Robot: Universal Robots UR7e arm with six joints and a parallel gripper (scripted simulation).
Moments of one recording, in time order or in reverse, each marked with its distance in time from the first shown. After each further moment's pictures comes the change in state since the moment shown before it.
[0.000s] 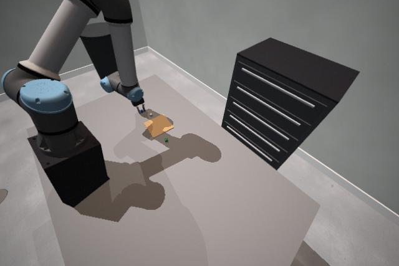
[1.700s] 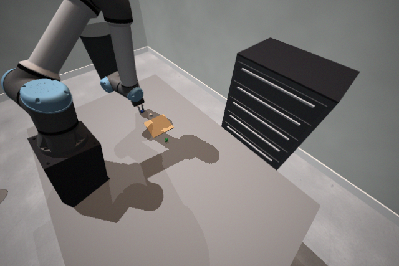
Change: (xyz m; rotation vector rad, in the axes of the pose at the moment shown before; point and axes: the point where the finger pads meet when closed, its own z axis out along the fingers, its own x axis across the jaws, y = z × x) arm 0.000 0.000 0.000 0.000 0.000 0.000
